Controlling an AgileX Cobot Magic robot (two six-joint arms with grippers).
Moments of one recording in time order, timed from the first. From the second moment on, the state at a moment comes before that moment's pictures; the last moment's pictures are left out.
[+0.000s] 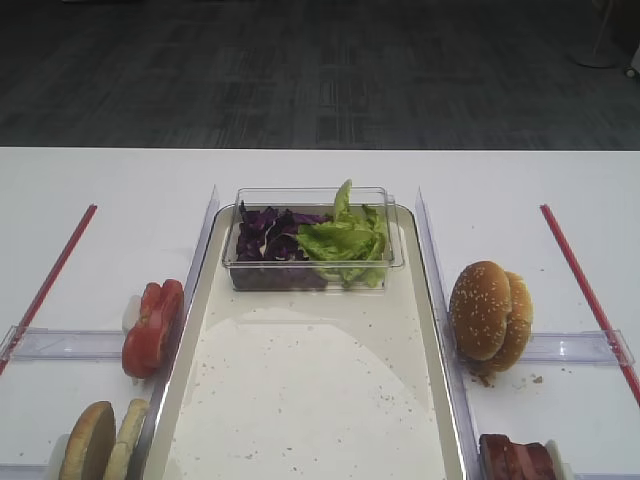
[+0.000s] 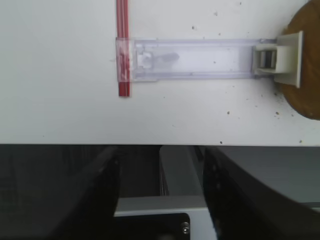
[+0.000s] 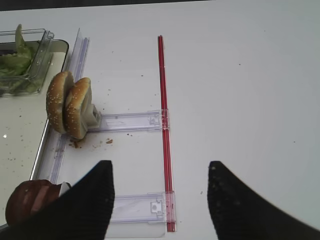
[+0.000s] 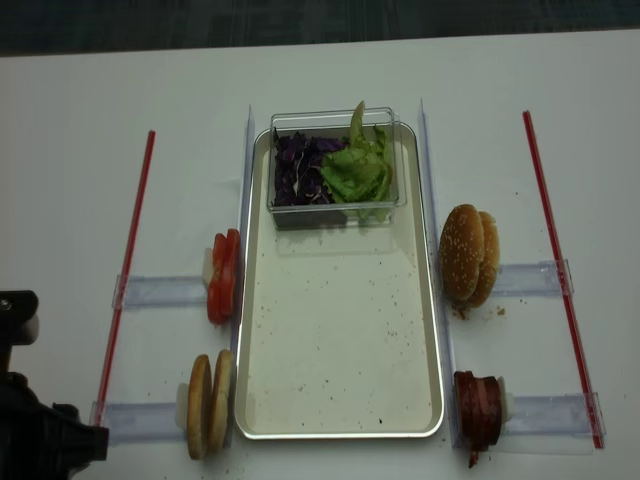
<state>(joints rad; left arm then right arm) 0.03 0.80 -0.48 0.00 1.16 -0.03 -0.08 -0.02 -0.48 0.09 1.13 -0.02</state>
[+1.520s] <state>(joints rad) 0.03 0.94 -0.51 0.02 1.12 -0.03 -0.08 -0.02 -0.48 0.09 1.13 -0.02</state>
